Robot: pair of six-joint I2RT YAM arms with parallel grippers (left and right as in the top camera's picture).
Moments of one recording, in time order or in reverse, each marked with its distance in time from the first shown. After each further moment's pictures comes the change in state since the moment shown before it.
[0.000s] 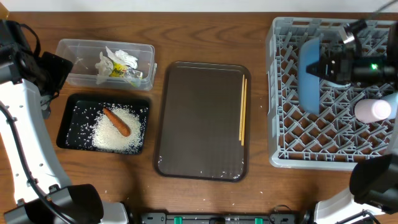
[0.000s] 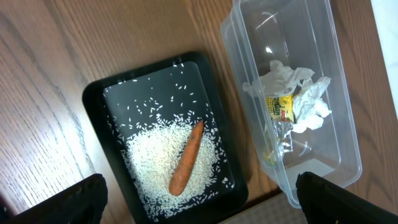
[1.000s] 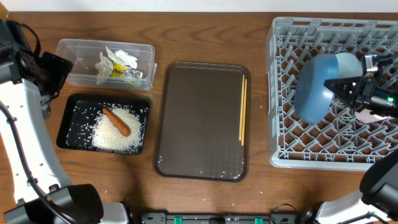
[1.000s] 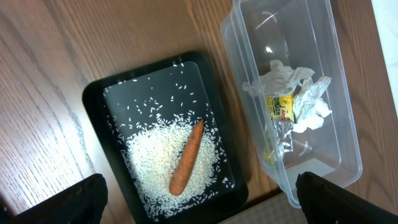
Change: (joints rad) left arm 0.000 0.000 0.000 0.000 0.000 0.000; right arm -0.236 0.000 -0.339 -0.035 -0.209 -0.228
